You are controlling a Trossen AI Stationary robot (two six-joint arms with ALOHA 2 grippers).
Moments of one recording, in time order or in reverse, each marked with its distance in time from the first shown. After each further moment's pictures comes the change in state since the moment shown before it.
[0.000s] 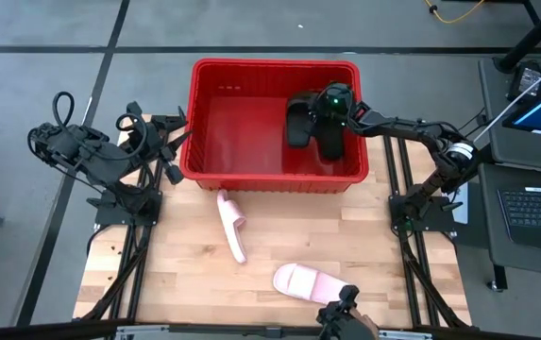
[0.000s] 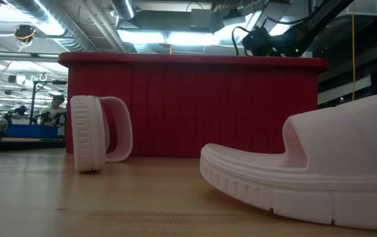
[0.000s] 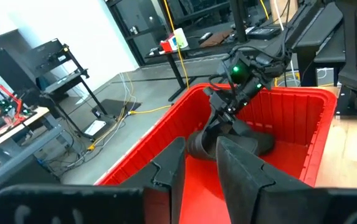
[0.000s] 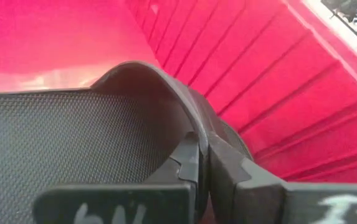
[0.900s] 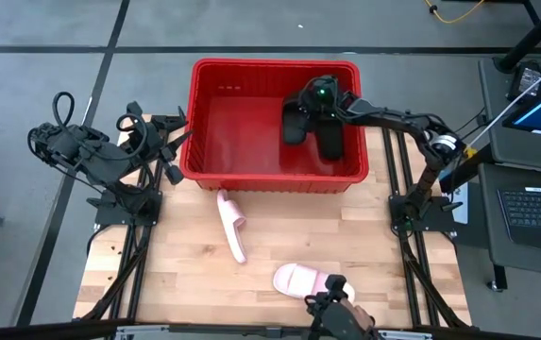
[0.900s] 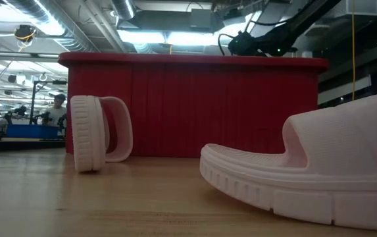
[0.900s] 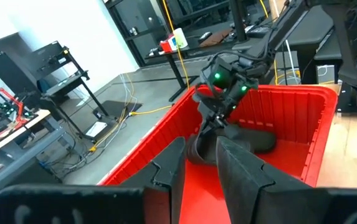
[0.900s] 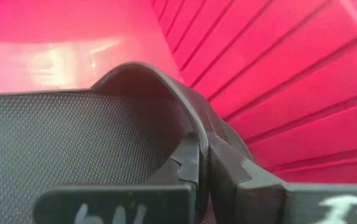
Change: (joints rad) left arm 0.000 0.000 0.000 -0.001 0.001 0.018; right arm 0.002 0.140 0.221 -0.215 0.003 -0.051
